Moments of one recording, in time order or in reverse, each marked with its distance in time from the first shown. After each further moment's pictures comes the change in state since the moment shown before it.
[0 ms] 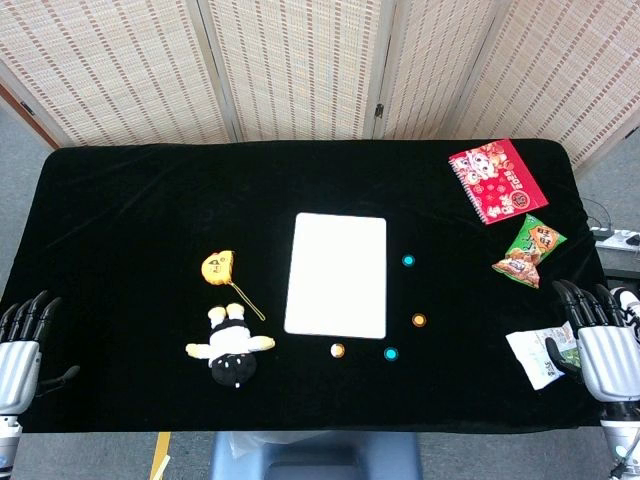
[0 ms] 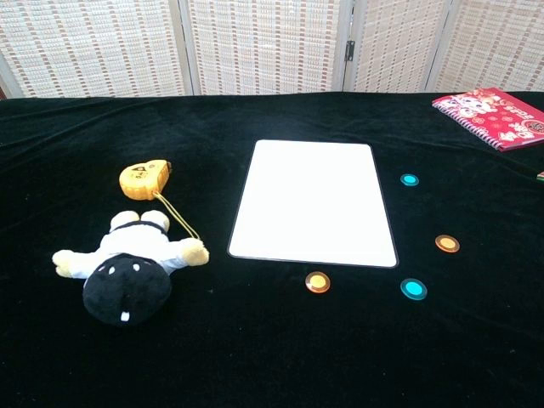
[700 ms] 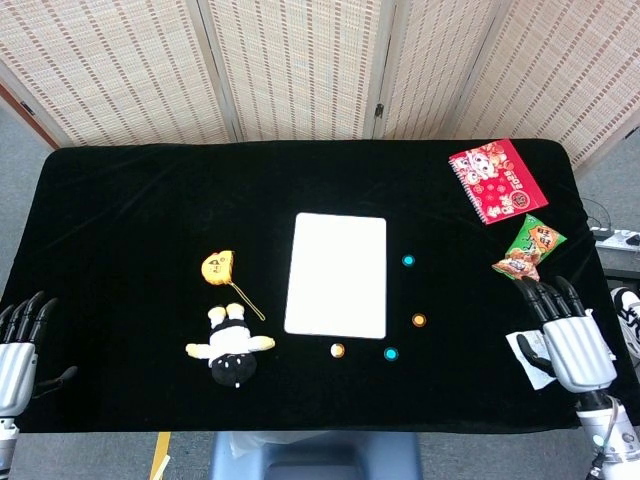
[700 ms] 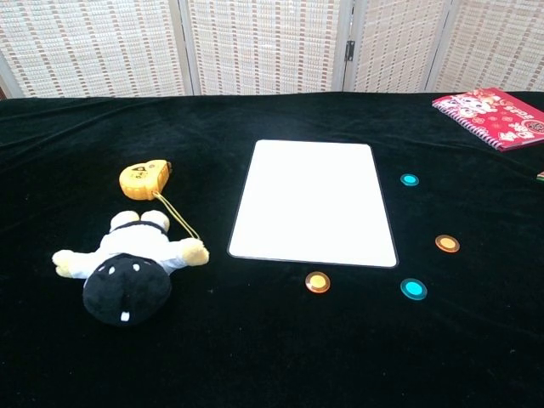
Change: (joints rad) left arm 0.009 -0.001 0.000 0.012 0.015 0.021 -0.023; right arm 0.072 -0.001 -0.008 -0.027 -0.095 -0.060 -0.037
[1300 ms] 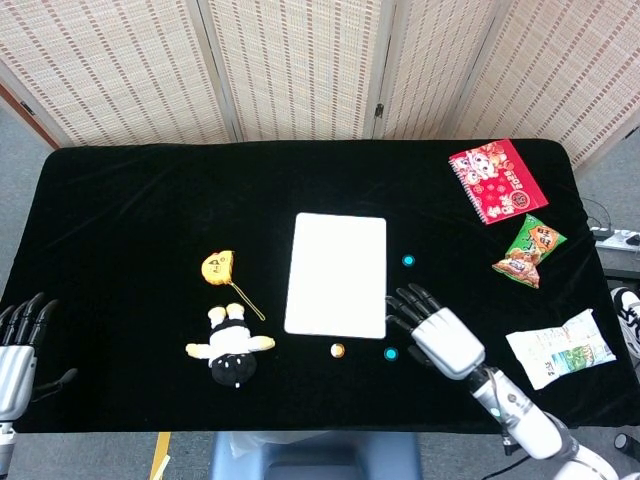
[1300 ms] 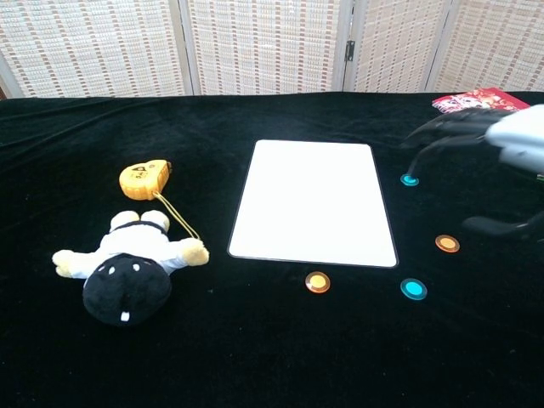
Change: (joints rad) left arm 0.013 0.020 0.009 -0.029 0.022 0.022 0.007; right arm 0.299 -0.126 0.010 -0.100 -0.097 -0.405 -0.175
